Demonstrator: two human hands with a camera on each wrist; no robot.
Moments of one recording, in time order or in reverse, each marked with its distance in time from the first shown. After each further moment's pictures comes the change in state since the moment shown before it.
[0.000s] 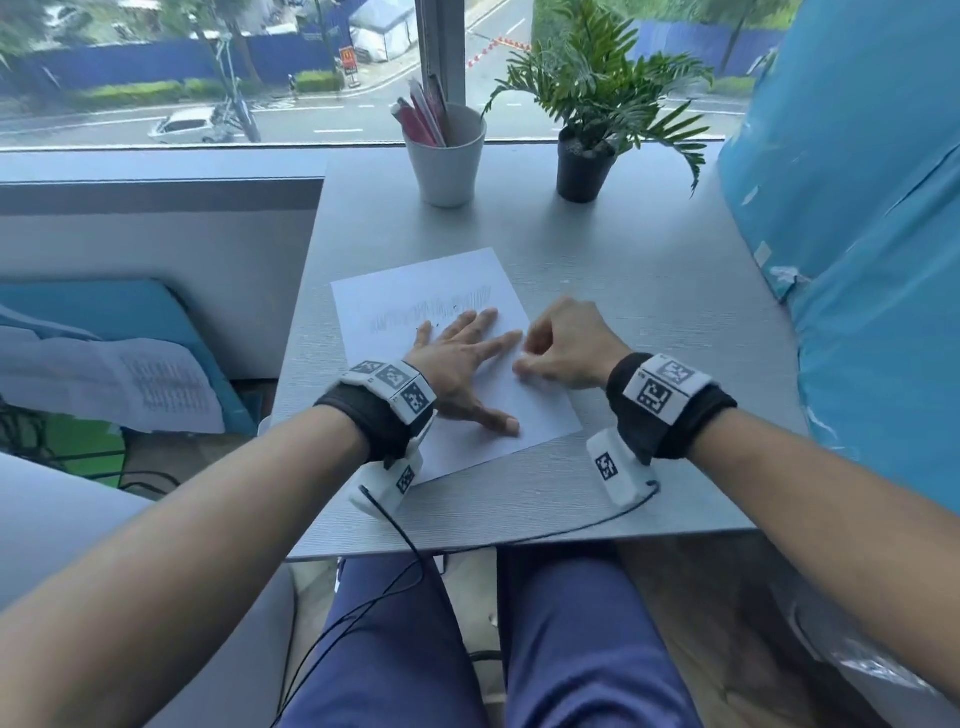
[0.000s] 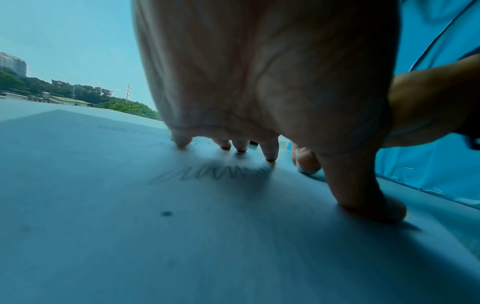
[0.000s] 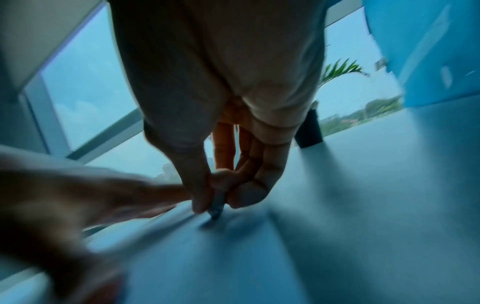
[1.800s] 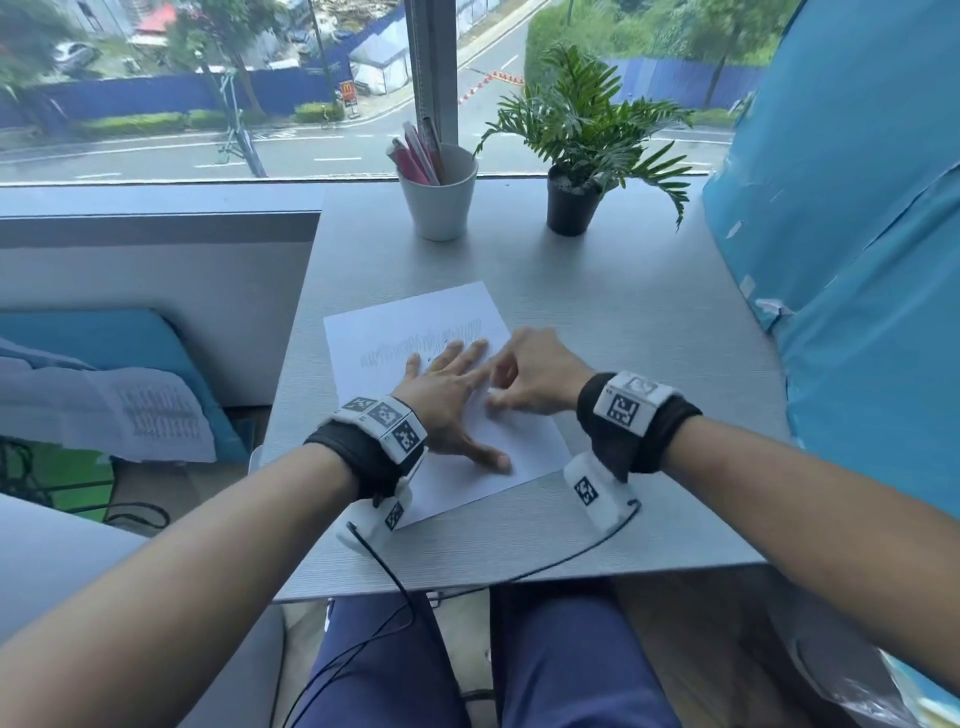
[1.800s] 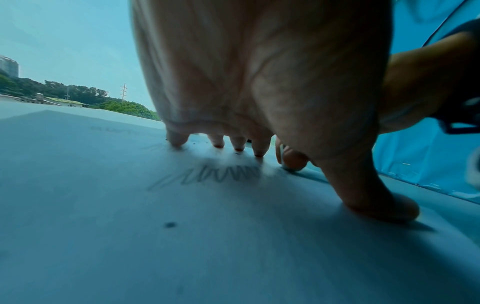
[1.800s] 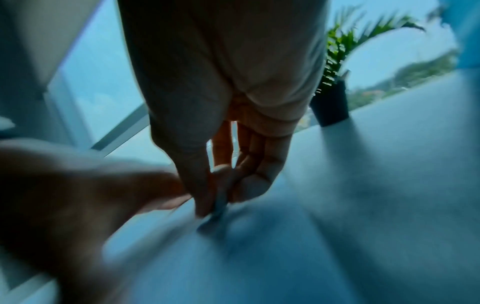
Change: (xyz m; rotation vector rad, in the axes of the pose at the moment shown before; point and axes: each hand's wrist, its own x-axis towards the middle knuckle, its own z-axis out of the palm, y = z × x) left_hand 0.000 -0.001 -0.001 -0.020 0.007 -0.018; right_hand 0.020 -0.014 0.001 -0.083 -0.110 -0.081
